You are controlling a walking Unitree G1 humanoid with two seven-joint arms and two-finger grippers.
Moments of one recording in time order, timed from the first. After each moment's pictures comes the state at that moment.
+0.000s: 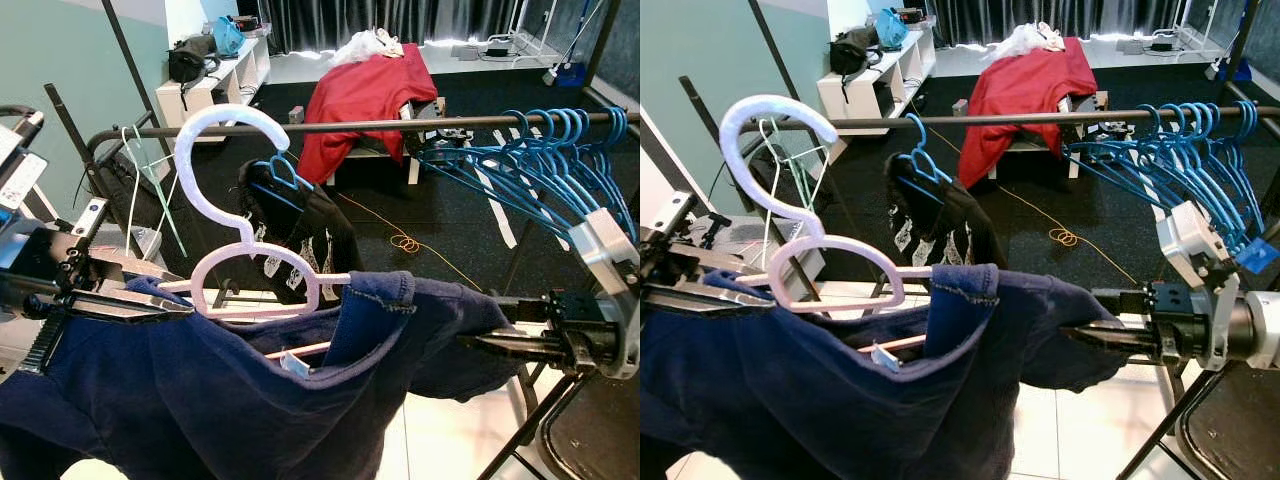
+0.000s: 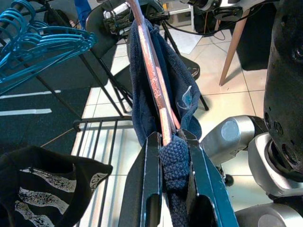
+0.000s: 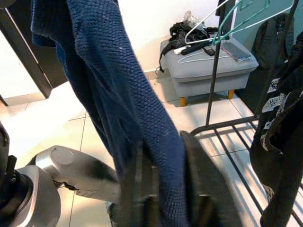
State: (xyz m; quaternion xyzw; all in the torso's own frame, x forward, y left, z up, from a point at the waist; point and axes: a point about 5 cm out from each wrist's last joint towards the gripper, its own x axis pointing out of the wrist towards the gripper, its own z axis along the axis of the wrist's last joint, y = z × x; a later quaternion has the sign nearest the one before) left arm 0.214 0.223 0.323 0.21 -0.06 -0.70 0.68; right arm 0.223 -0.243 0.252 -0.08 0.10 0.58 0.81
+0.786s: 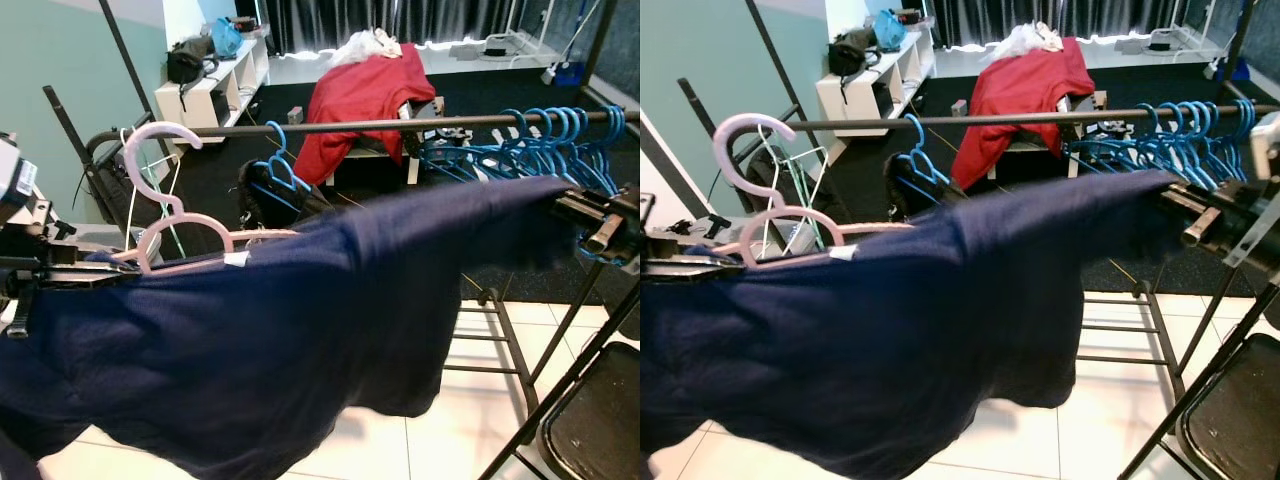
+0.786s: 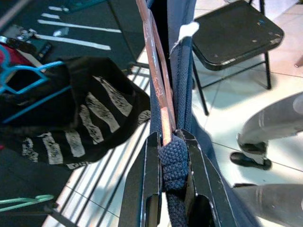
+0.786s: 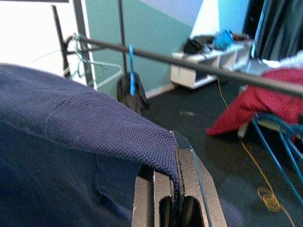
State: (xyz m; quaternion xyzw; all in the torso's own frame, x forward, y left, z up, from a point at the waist) left arm 0.247 0.296 0.300 0.23 0.02 -0.55 0.80; right arm 0.276 -0.302 0.289 -0.08 -0.05 0.30 0.95
